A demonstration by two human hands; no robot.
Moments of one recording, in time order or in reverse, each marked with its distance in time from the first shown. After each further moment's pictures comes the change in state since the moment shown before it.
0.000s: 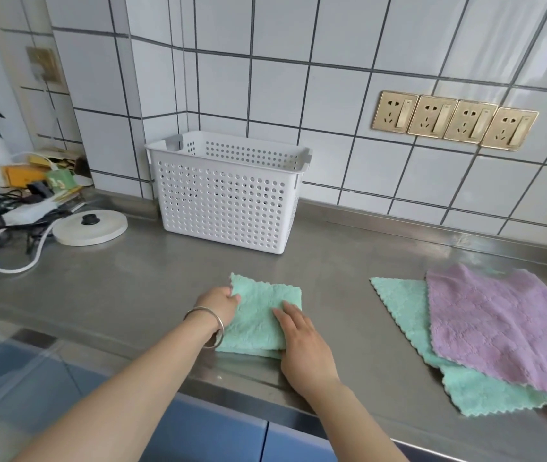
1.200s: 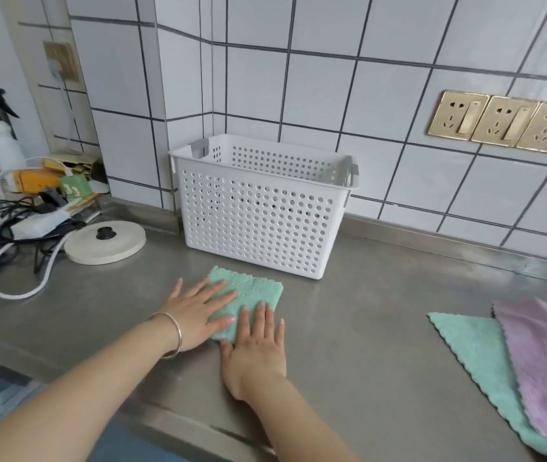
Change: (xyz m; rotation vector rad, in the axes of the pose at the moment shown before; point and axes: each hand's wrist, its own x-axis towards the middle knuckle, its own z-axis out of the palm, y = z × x) left_hand 0.076 -0.063 -0.078 0.817 -0.135 0.400; right_hand 0.110 -0.099 0.063 -0.241 -0.296 0.108
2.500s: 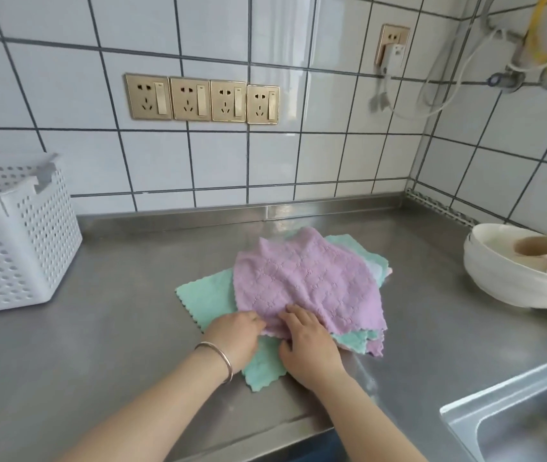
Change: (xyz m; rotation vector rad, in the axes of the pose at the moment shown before) left_hand 0.029 0.450 0.023 0.036 0.217 0.679; right_hand -0.217 0.389 -0.011 0.197 0.574 0.409
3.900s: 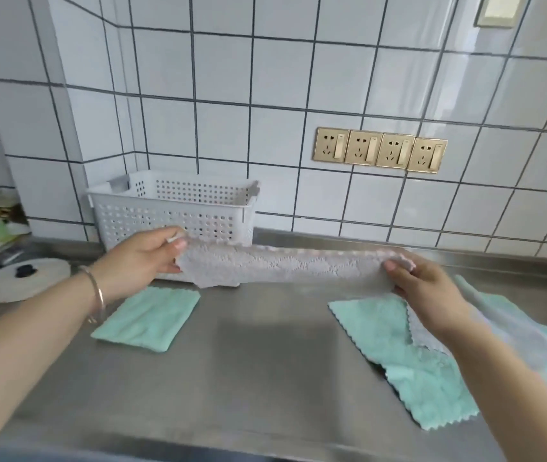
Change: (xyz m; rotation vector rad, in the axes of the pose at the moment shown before) left_hand -0.255 -0.226 -0.191 -0.943 0.469 -0.408; right_hand 0.050 -0.163 -0.098 0.902 -0.020 -0.075
